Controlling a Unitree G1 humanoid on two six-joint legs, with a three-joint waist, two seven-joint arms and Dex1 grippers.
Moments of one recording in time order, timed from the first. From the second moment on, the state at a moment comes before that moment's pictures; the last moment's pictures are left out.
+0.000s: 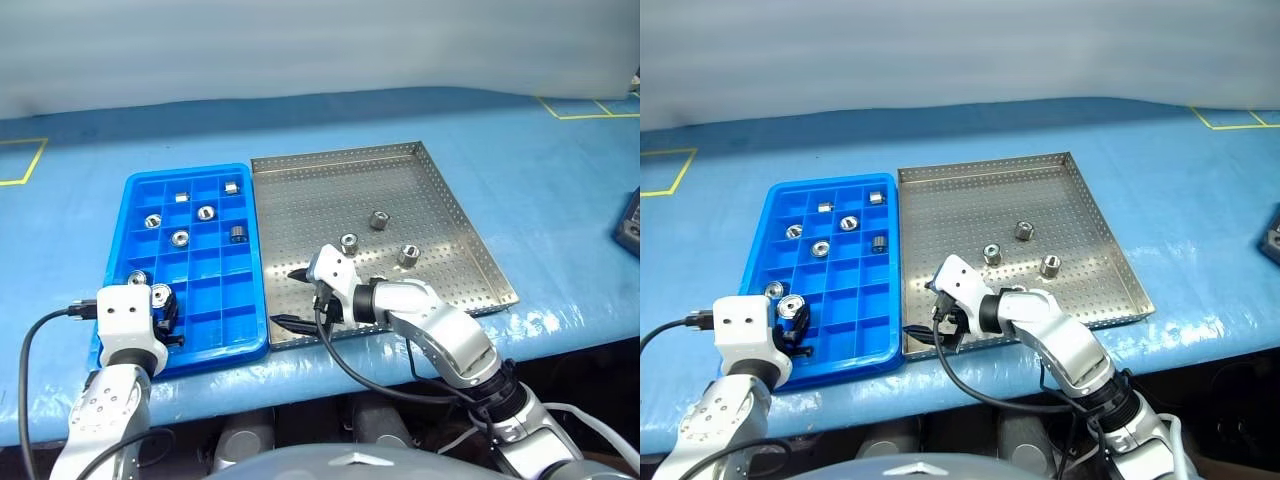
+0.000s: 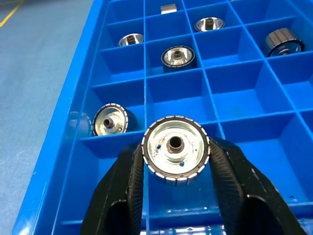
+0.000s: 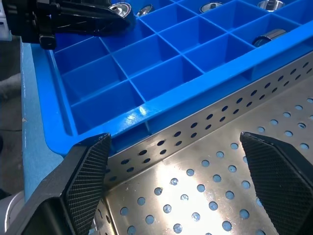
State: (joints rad) left arm 0.41 0.14 0.23 -0.91 -0.09 0.91 -0.05; right arm -0.30 -0.36 0.46 -0.38 0.30 0.73 0.69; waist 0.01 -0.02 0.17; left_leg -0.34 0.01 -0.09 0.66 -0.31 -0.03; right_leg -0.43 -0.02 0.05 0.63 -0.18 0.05
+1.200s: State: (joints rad) left arm -0.31 0.33 -0.13 -0.25 -0.22 0.76 -0.47; right arm -0.17 -0.39 0.36 -0.49 0.28 0.76 0.55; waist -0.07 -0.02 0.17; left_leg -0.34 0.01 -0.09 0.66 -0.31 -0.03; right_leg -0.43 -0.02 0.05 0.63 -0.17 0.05
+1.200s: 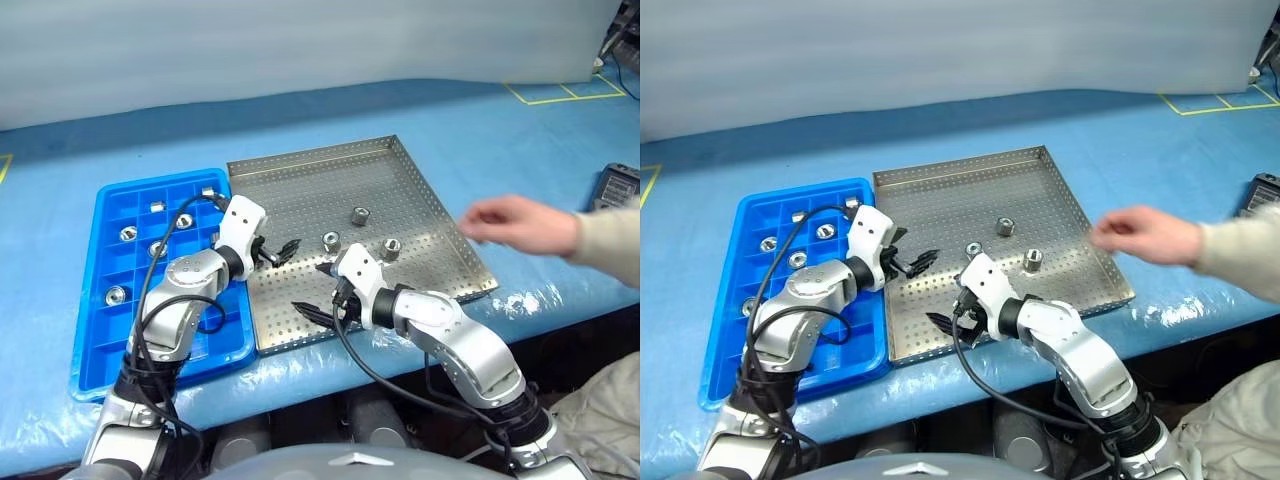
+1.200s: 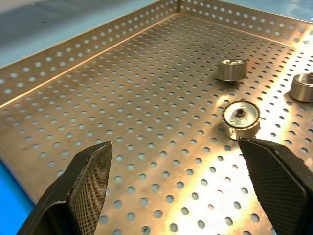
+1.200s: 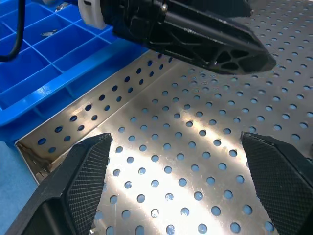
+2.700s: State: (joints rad) left arm -0.50 0.20 -0.18 0.12 -0.09 0.59 -0.36; right arm -0.16 -0.37 0.36 -0.50 0.28 0.77 0.54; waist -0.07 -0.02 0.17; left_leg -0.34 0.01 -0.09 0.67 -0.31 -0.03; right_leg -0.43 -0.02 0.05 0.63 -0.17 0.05
